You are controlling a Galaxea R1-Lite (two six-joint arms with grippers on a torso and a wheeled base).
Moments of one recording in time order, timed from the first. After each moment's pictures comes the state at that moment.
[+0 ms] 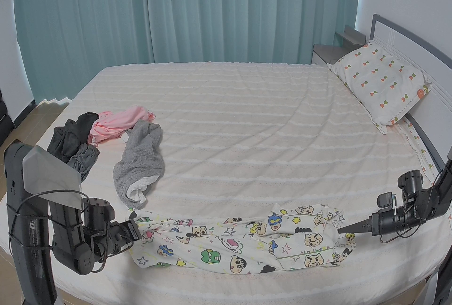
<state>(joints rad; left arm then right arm) -0.12 2.33 -0.24 -1.45 0.03 -0.52 -0.13 2.02 -0.46 -0.46 0.90 -0.07</state>
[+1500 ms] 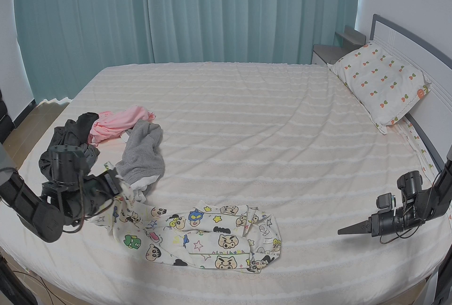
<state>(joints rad) -0.24 1.81 -0.47 -0.85 0.11 -0.58 -0.13 2.03 -0.45 -0.46 0.90 -0.08</state>
